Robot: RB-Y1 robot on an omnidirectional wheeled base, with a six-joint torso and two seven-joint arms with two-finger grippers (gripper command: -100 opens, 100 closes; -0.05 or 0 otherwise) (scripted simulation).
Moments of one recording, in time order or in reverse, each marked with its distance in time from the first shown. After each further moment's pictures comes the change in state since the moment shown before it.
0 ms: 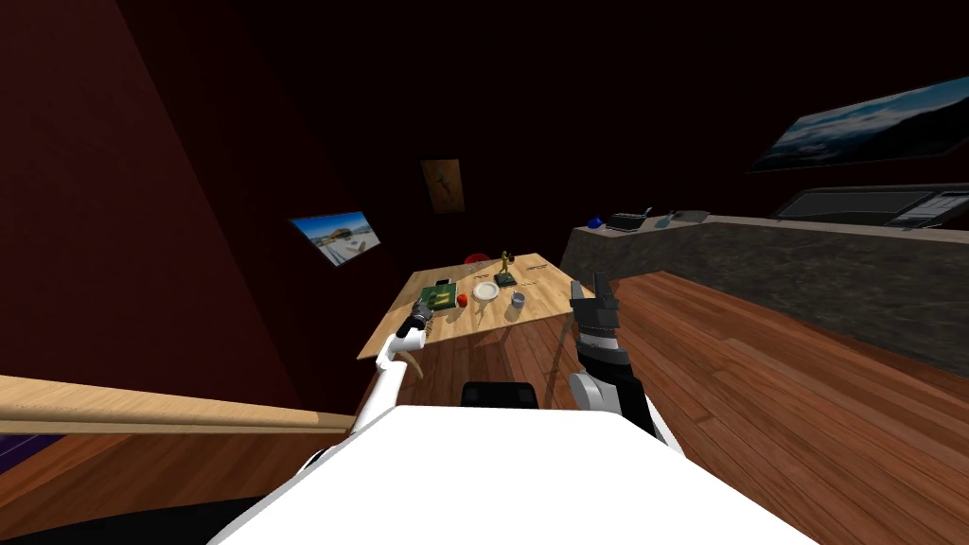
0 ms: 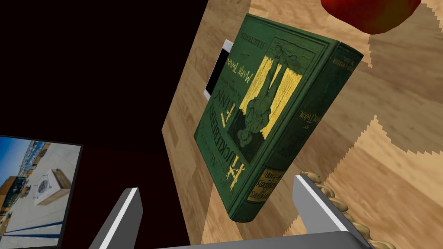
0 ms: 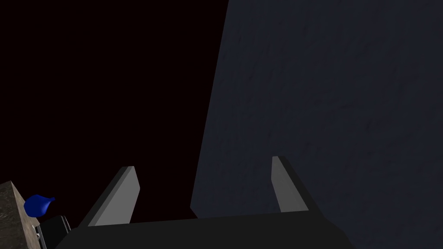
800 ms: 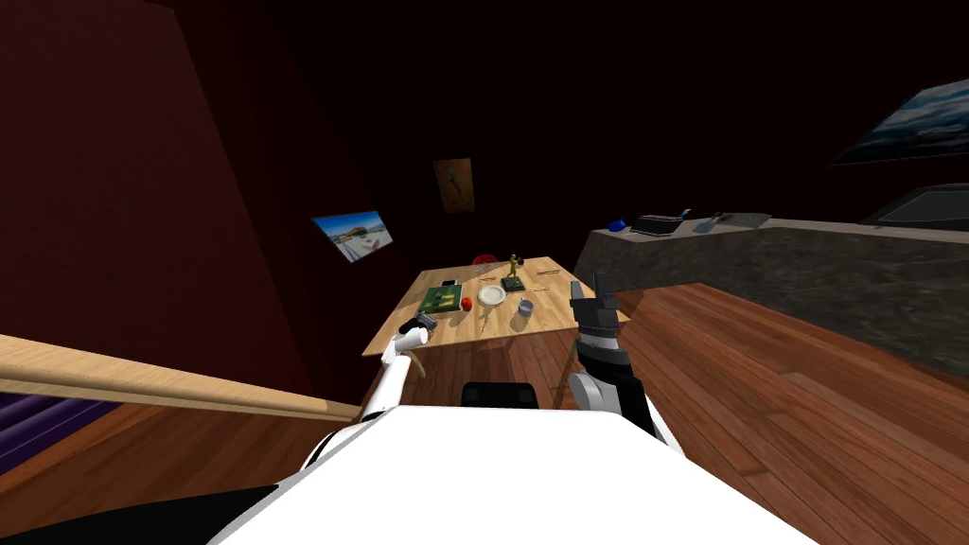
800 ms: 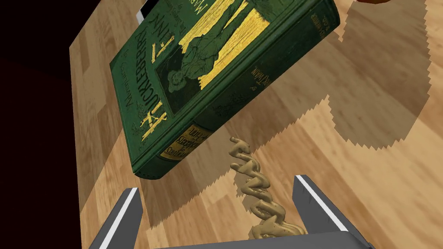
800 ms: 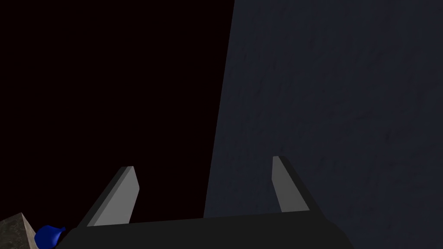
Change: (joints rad) left arm -0.088 -0.018 0.063 0.191 0.142 0.190 0.116; right arm 0.000 0.000 0.000 0.000 0.000 0.000 0.000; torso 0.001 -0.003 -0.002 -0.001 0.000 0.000
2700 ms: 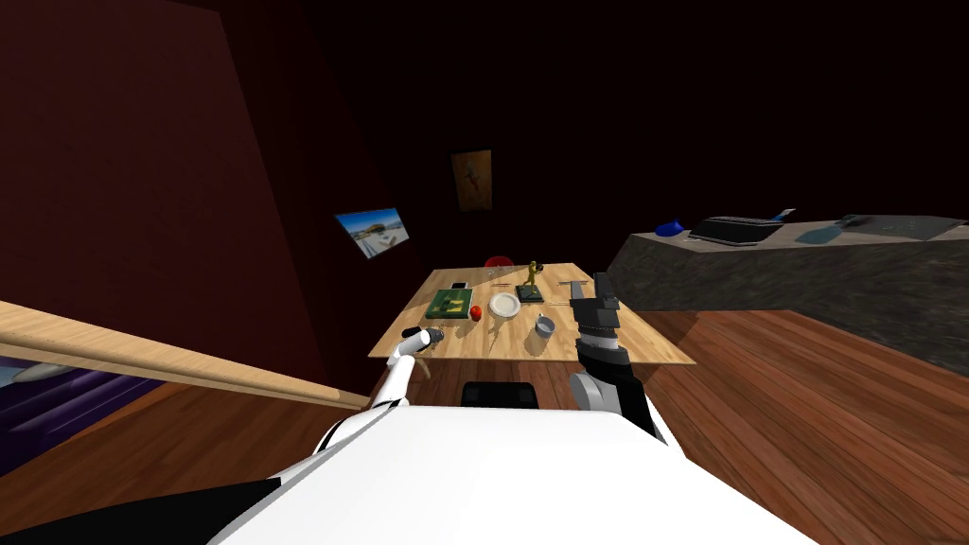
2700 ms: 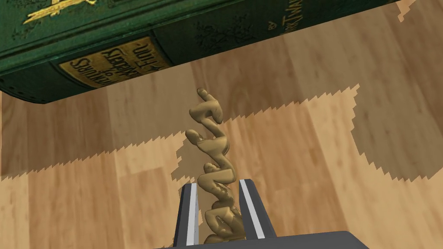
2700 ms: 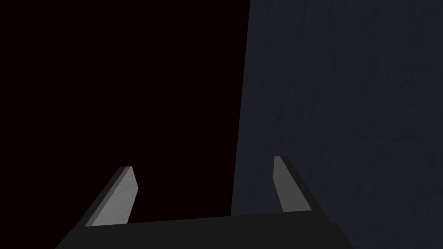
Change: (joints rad) left arm -0.075 -0.022 0.077 0.251 0.196 0.158 0.111; right arm 0.000 0.000 0.000 0.000 0.000 0.000 0.000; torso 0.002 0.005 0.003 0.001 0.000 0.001
